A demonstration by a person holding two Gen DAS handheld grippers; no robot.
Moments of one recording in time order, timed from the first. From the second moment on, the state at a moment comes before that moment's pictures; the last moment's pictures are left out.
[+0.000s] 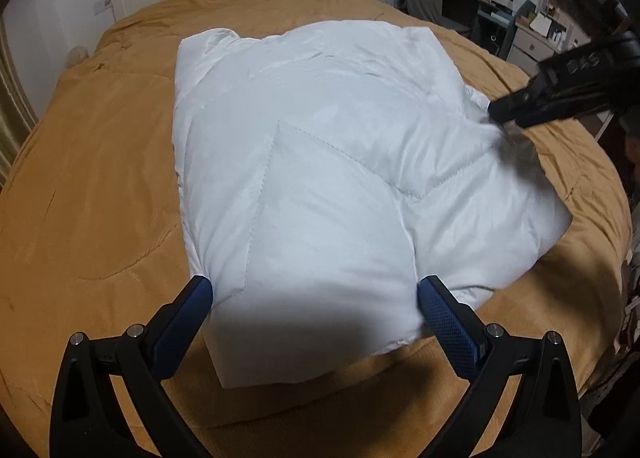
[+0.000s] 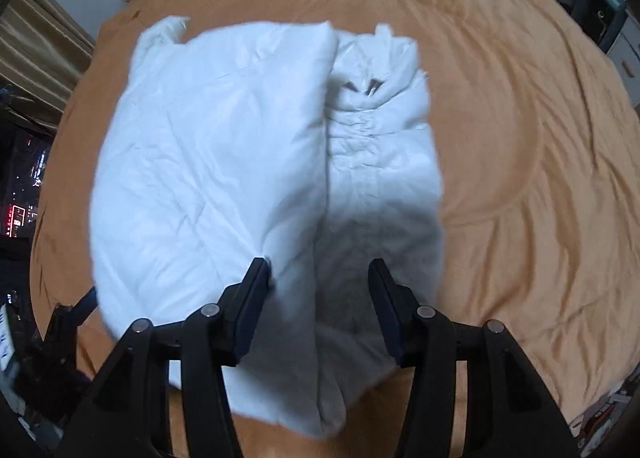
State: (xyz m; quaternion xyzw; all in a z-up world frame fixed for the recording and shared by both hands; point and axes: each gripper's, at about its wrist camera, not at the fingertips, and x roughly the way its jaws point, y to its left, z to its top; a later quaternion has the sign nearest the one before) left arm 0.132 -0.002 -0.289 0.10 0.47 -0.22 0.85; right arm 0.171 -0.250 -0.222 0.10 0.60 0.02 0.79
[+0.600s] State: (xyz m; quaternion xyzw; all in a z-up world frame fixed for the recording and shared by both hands) left arm 0.139 0.065 -0.229 0.07 0.61 -0.12 0.78; right arm 0.137 -0.238 -0.224 -0.02 0.72 -0.01 0.70
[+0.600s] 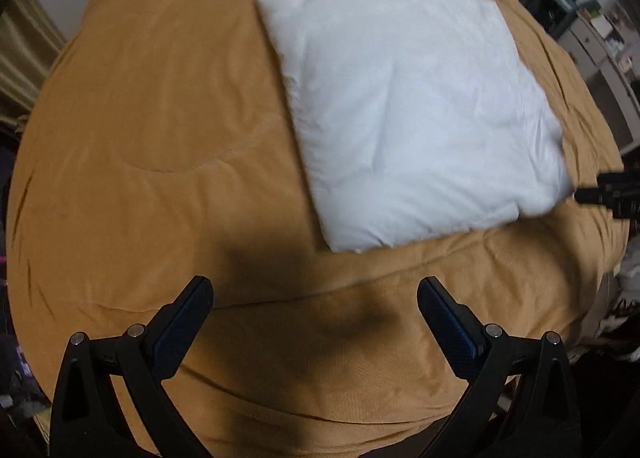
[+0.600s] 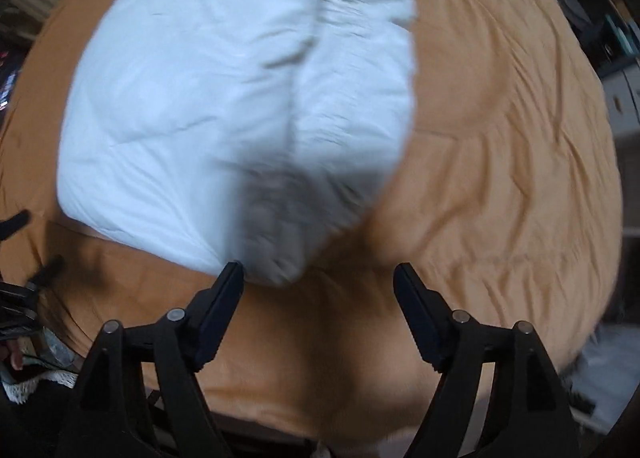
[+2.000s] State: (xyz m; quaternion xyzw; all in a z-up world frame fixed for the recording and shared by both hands) left arm 0.069 0.046 -0.031 -0.01 0.49 -0.04 0.87; right arm 0.026 -0.185 -0.056 -0.03 0.64 0.01 0.77
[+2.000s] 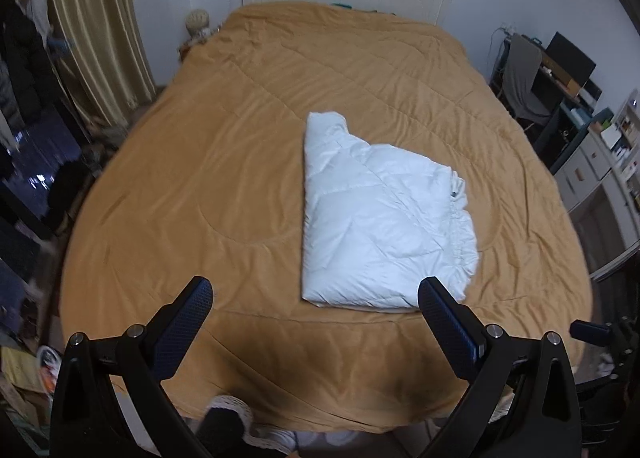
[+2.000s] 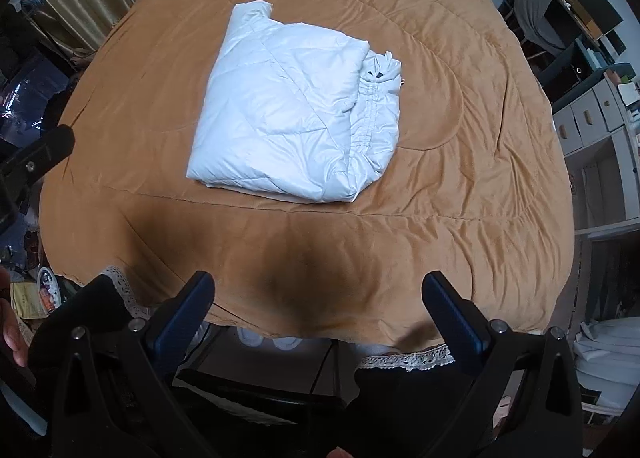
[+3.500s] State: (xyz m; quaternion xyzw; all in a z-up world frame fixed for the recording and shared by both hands) left arm 0.057 0.044 -0.025 -0.02 0.48 -0.08 0.87; right arm 0.029 -0.183 -0.062 -0.02 0.65 0.00 0.76
